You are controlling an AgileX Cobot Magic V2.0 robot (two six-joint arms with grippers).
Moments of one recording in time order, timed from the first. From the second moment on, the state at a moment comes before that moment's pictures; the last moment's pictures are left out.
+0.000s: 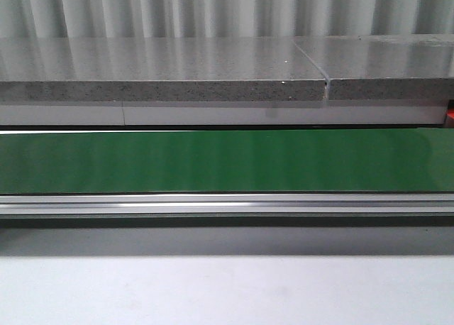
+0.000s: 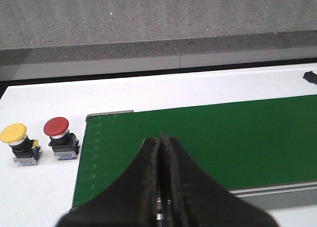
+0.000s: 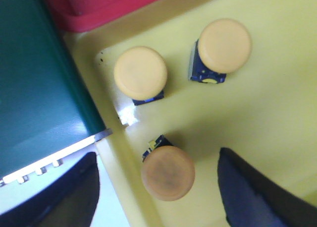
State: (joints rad) left arm -0.03 0.48 -0.54 -0.21 0.50 0.20; right arm -0.57 1.21 -0.81 0.06 0.72 -0.06
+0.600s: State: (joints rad) left arm -0.03 0.48 -0.54 -0.21 0.50 0.20; right arm -0.10 1.07 -0.82 0.06 0.71 -0.16
